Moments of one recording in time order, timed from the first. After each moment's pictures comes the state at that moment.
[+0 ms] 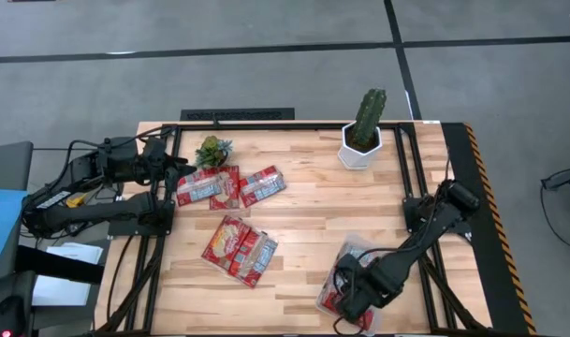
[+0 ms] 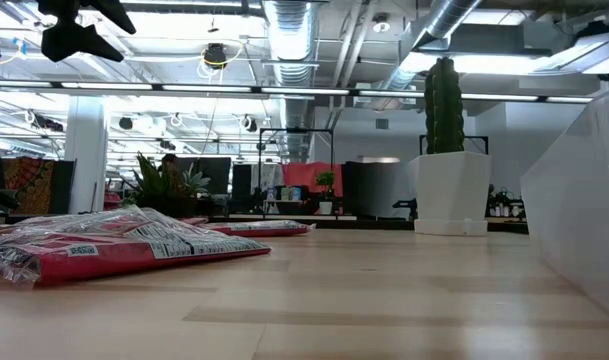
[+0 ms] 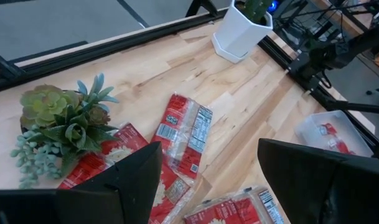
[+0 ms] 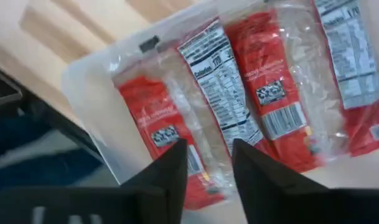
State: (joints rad) left arm 0.35 0.46 0.88 -0.85 -0.11 -0.56; right arm 0.71 1.83 1.53 -1.13 0.04 1.60
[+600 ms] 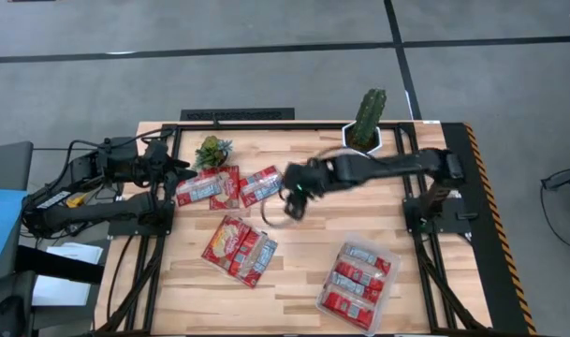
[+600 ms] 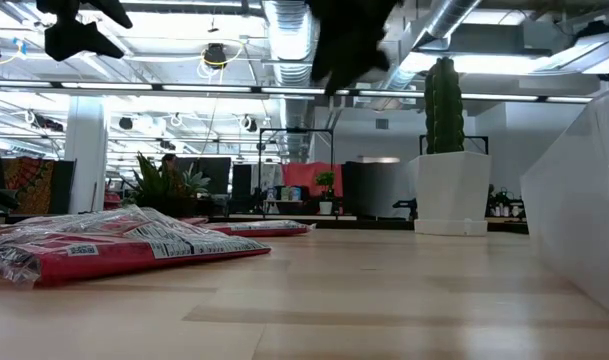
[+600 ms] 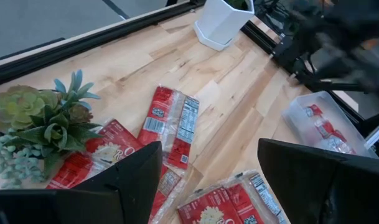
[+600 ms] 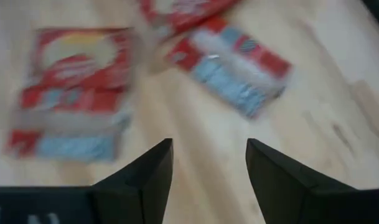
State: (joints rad) left arm 0.35 0.46 0.88 -0.85 -0.03 -0.52; right arm 0.00 1.79 1.62 -0.82 0.19 0.42
